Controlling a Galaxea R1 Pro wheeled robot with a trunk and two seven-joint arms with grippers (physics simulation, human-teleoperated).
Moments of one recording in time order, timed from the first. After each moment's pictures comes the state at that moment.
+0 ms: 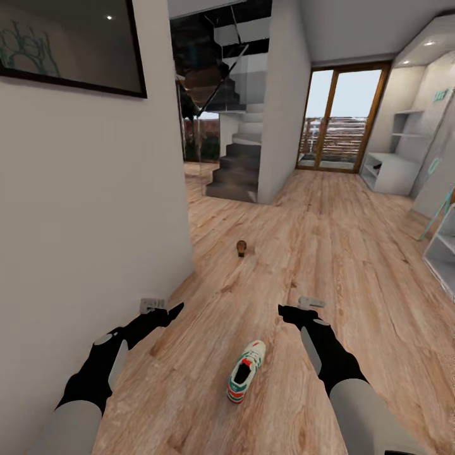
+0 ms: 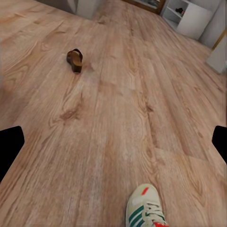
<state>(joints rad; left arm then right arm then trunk) -0.59 -0.01 0.29 -0.85 -0.03 0.11 -0.66 -0.69 0.07 -0.14 -0.75 -0.01 0.30 -0.05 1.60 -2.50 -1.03</state>
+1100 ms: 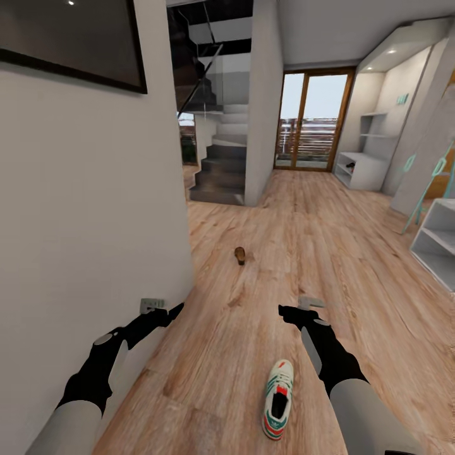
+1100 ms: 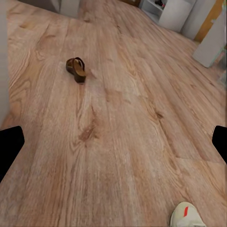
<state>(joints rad) -0.59 -0.01 0.29 -0.85 -0.03 0.11 -0.66 -0.69 0.07 -0.14 -0.75 -0.02 0.30 -0.05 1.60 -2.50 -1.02</state>
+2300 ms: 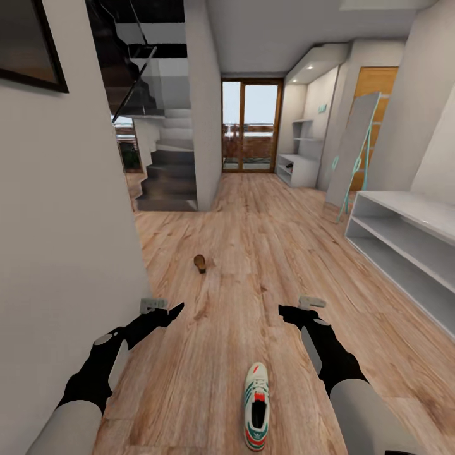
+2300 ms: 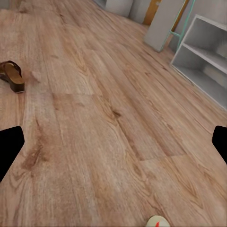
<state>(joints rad) -0.59 -0.01 0.29 -0.85 -0.03 0.11 -0.66 -0.69 0.07 -0.14 -0.75 -0.02 0.30 -0.05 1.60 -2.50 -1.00</state>
